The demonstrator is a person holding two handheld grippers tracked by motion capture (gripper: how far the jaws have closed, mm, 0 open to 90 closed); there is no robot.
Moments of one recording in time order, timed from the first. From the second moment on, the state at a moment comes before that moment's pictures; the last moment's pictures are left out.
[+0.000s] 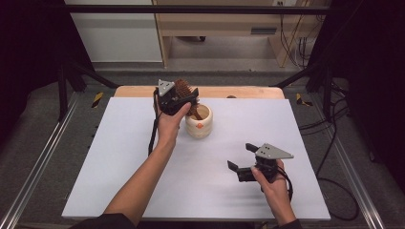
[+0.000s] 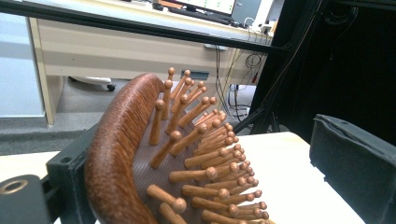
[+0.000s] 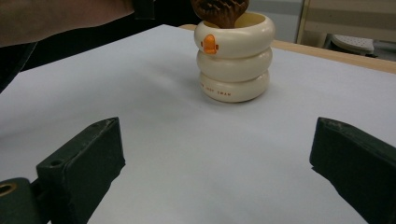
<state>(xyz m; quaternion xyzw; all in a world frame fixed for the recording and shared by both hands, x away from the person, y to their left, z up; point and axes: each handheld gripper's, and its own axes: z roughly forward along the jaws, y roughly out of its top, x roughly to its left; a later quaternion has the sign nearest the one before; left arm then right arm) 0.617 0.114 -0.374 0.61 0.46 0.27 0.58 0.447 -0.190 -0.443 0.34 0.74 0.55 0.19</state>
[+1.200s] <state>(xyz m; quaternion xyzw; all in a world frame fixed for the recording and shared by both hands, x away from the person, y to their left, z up) 0.593 0.126 -0.362 0.62 0.43 0.32 0.58 0.447 -0.190 -0.443 0.34 0.74 0.55 0.19</state>
